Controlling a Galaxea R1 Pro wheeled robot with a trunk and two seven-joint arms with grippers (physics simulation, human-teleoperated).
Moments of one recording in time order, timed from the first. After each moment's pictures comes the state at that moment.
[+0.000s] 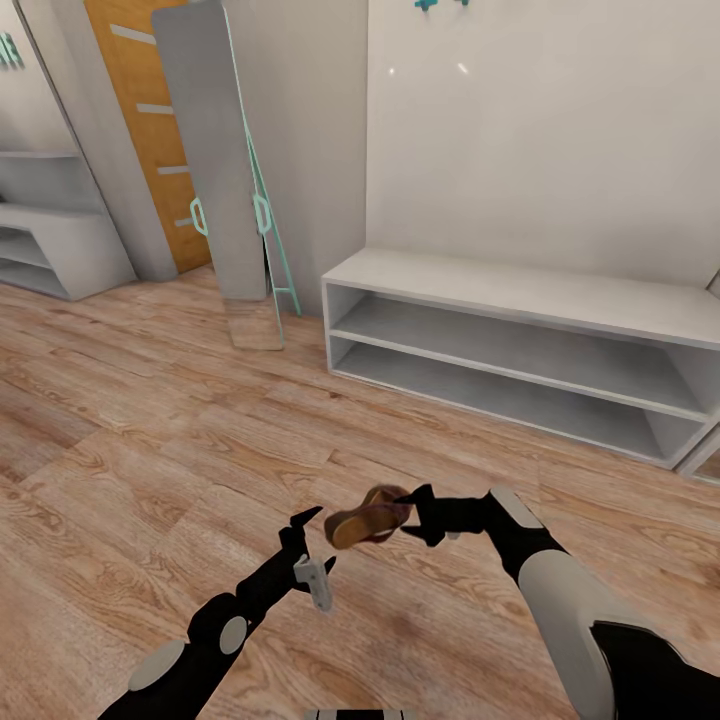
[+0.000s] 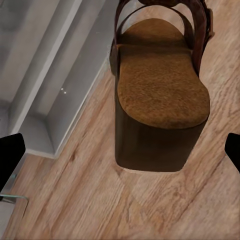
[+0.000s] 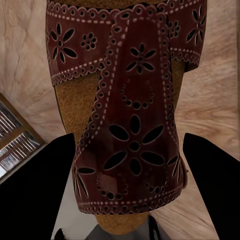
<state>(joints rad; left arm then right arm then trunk) -0.38 0.09 -0.42 -1.05 -0.92 -0.28 -0.10 -0.88 0.04 -0.15 -0.41 -1.45 0.85 -0.38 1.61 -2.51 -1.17</state>
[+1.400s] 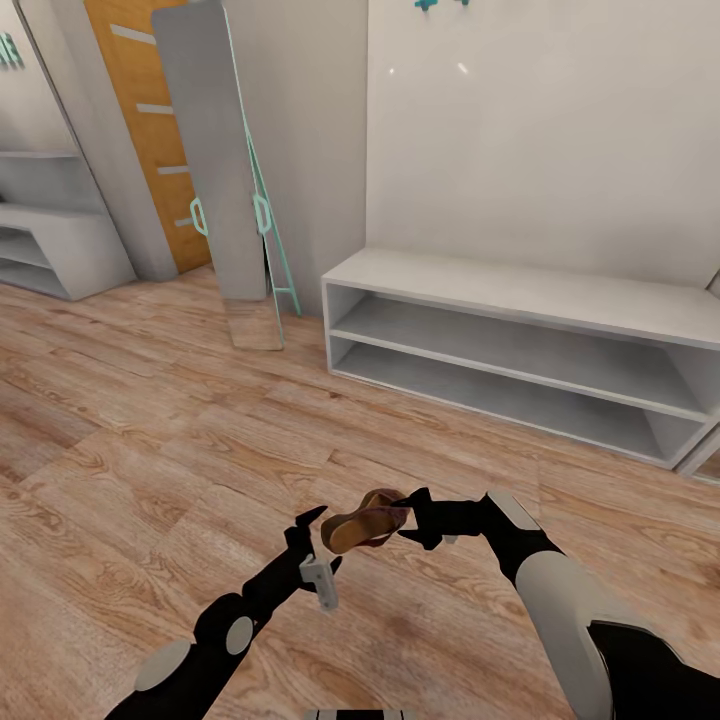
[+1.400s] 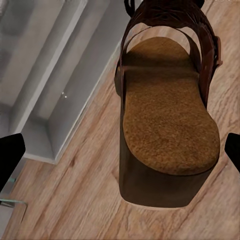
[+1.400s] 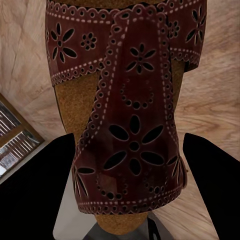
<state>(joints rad) -0.38 0.08 -0.43 -1.05 -0.91 -0.28 -0.10 -0.88 0.04 -0.15 -0.40 -1.45 0.85 -0.38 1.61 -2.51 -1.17</state>
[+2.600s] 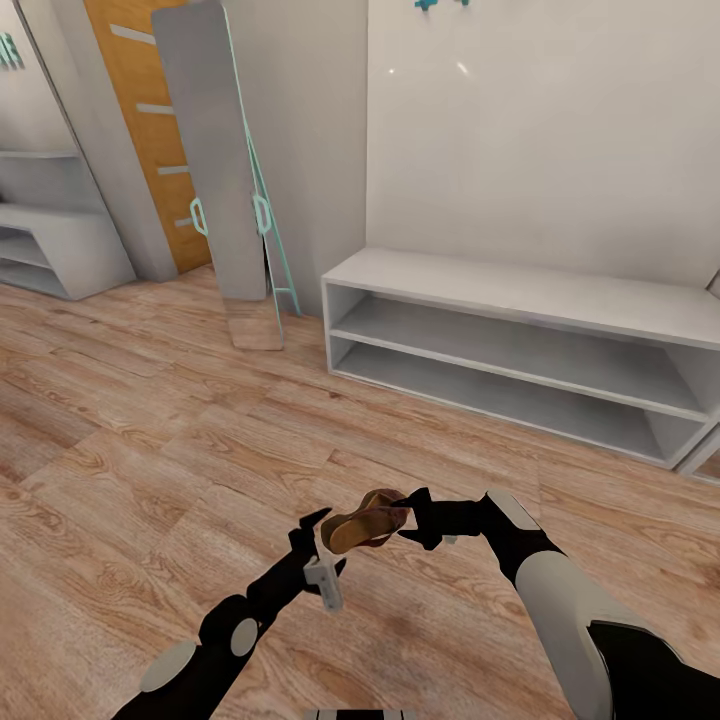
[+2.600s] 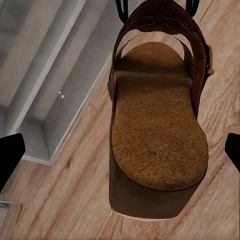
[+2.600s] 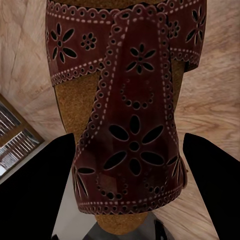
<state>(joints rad) -0.38 0.06 -0.43 -1.03 -0.91 -0.28 -0.10 -0.88 0.04 -0.15 -0.40 -1.45 0.85 -0.38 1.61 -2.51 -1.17</state>
